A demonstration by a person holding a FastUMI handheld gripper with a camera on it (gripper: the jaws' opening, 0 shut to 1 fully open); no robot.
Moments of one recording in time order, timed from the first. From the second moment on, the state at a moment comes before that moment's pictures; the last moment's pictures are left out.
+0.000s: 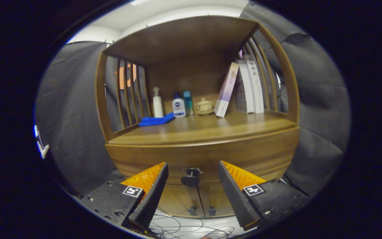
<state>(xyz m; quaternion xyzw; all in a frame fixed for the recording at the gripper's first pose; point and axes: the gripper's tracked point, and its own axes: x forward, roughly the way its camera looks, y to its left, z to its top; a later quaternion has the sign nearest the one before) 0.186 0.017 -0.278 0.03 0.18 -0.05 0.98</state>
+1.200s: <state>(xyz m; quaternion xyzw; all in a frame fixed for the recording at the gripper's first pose) 0.216 0.011 -0.339 0.02 0.20 -0.12 0.97</state>
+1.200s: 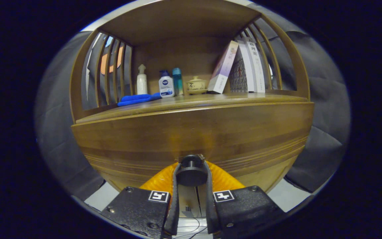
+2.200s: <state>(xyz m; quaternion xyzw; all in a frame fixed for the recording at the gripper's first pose) 0.068 0.032 -0.337 0.00 0.22 -0.08 0.97</state>
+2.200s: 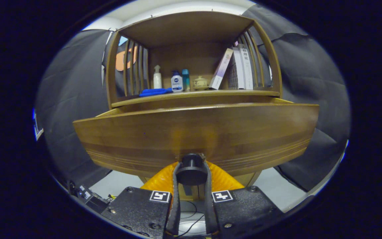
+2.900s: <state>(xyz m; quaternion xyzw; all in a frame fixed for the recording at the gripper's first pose) 0.065 0.035 -0.339 -0.01 0.26 -0.03 0.97</state>
